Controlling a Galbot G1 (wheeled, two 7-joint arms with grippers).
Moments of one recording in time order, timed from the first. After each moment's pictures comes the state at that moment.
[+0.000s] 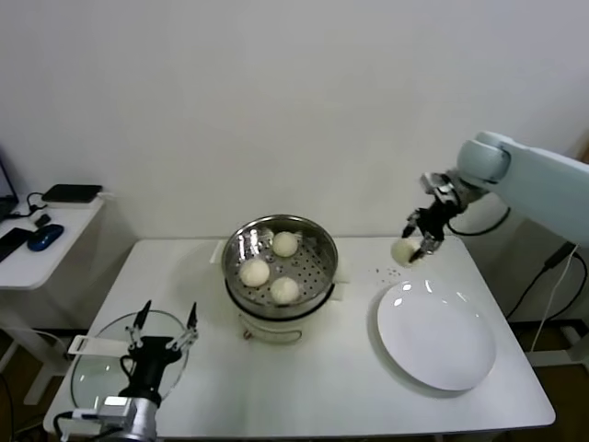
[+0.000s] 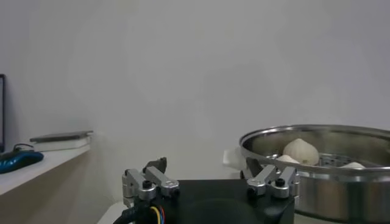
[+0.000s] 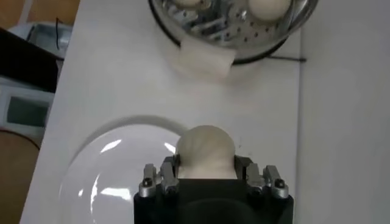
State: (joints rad) left arm 1.63 -1.54 -0.68 -2.14 -0.01 0.03 0.10; right arm 0.69 0.85 -1.40 1.12 0.50 -0.16 -1.24
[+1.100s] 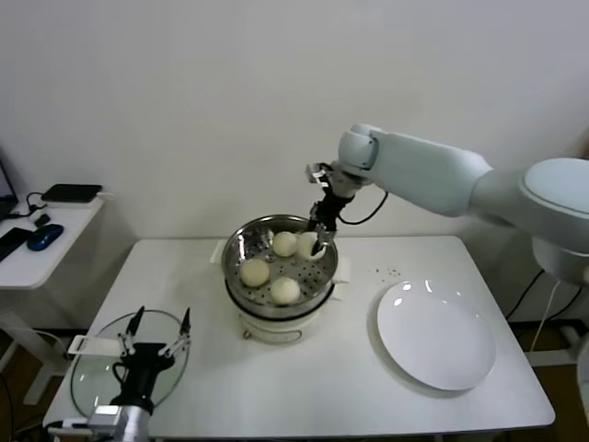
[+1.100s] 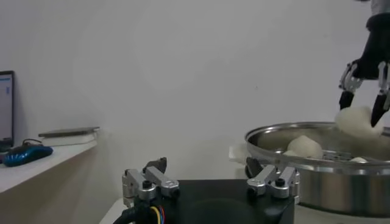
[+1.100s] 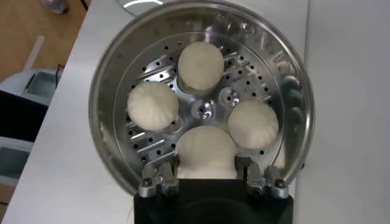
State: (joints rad) left arm 1.66 -1.52 -0.71 -2.14 -0.04 0.00 0.10; right arm 0.61 1.30 -1.44 0.85 0.69 -0.25 -1.17
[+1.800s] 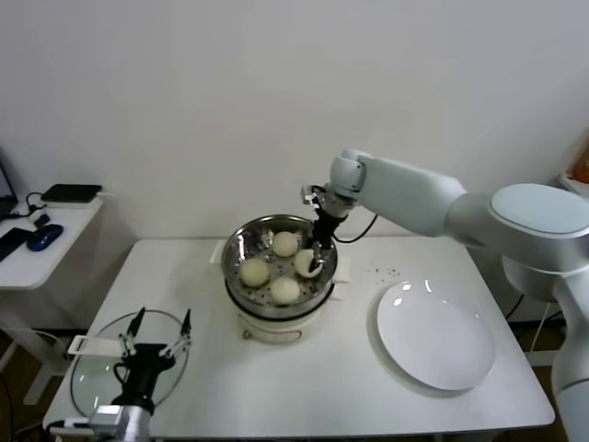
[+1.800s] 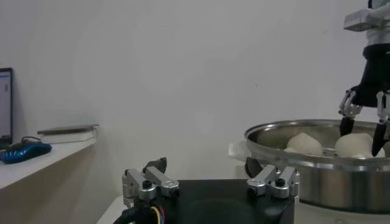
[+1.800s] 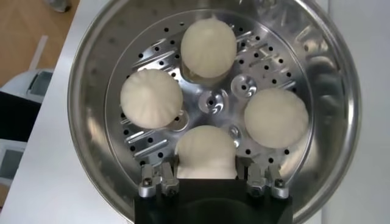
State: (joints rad) left arm 1.66 -1.52 -0.71 -2.13 -0.04 0.00 0.10; right arm 0.51 1.34 -1.41 0.80 0.65 -0.26 -1.16
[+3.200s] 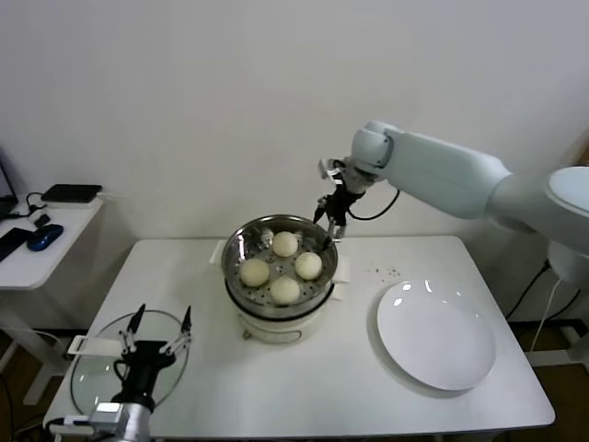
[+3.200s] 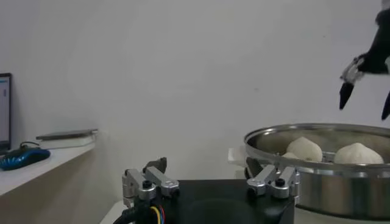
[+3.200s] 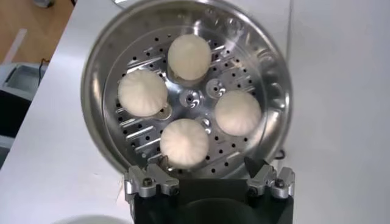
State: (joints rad) left arm 1.66 -1.52 -0.71 -2.14 -0.04 0.00 0.10; right arm 0.63 1.18 -1.34 0.95 0.61 -0.22 -1.15
